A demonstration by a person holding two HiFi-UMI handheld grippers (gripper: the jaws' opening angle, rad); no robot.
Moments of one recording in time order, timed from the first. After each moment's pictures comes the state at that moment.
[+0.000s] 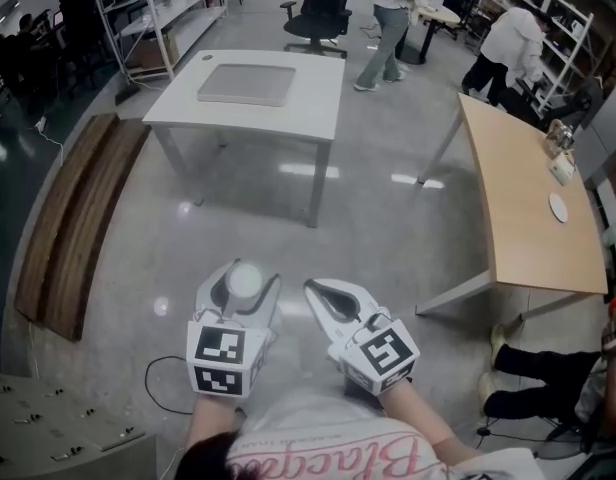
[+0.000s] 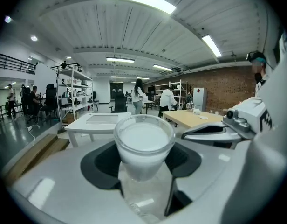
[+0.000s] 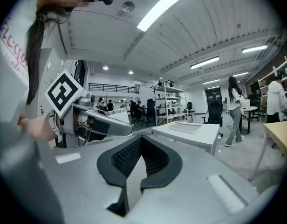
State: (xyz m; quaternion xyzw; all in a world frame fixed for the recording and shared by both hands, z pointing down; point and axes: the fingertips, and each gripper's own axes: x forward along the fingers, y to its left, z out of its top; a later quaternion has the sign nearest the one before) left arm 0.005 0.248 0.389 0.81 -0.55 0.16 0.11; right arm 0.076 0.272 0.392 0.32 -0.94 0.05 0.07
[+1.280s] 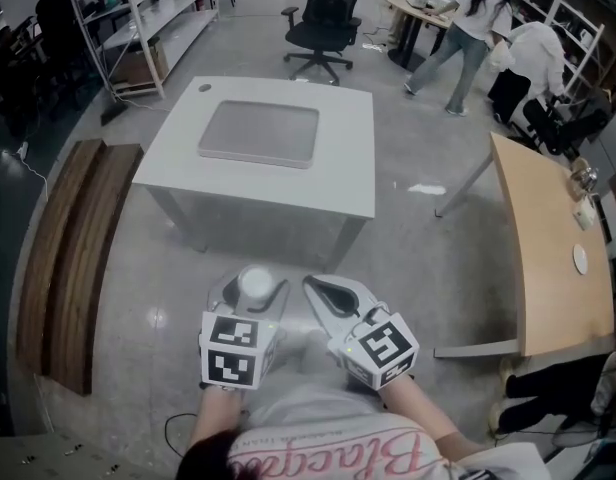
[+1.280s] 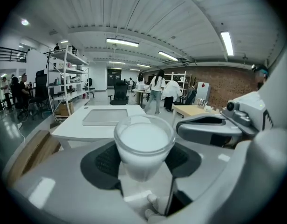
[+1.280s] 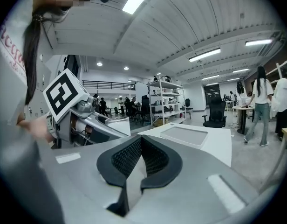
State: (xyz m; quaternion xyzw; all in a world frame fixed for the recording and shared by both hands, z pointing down) left arm -0.073 0.012 0.415 0.81 -0.52 0.20 0.18; right arm -0.017 0.030 0.393 0.33 -0.93 0.07 0.10
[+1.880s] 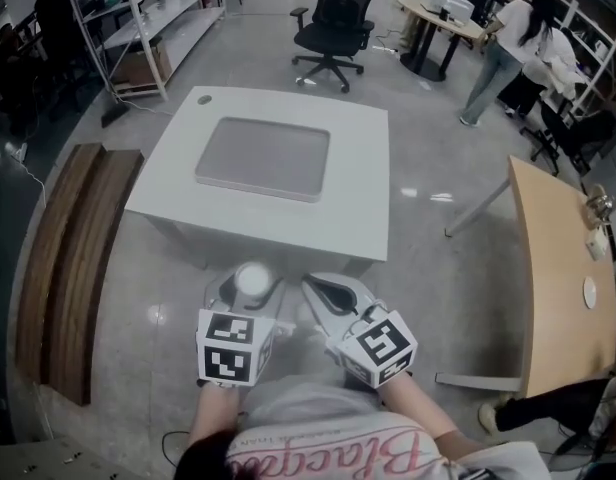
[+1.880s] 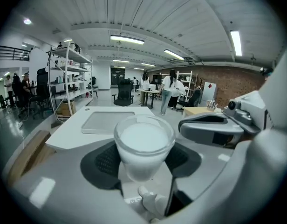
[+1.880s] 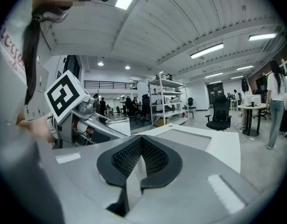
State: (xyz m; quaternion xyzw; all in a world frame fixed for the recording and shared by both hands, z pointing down) left arm -0.086 -0.087 0.428 0.80 -0.54 0.21 0.19; right arm -0.027 -0.069 0.401 0.31 -0.94 0.07 0.09
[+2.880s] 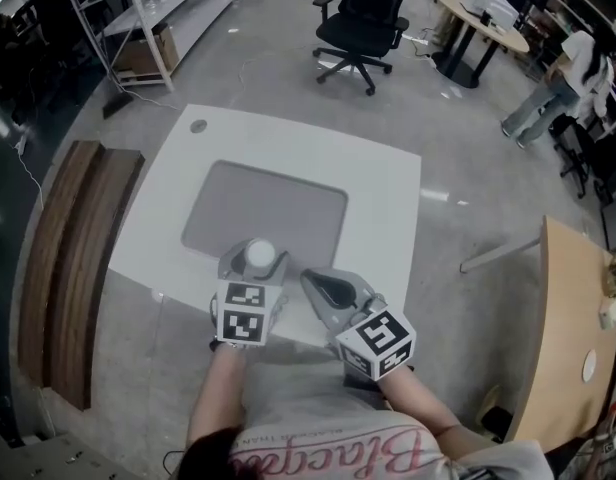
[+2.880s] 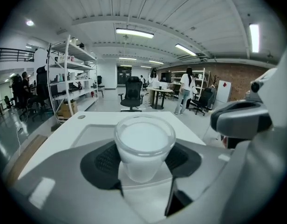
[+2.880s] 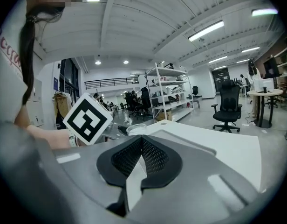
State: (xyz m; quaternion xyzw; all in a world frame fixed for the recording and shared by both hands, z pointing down) left arm -0.102 -0.332 0.480 0.77 -0.57 0.21 0.19; right arm -0.040 -0.275 0.421 0.26 -0.95 0.13 0.12
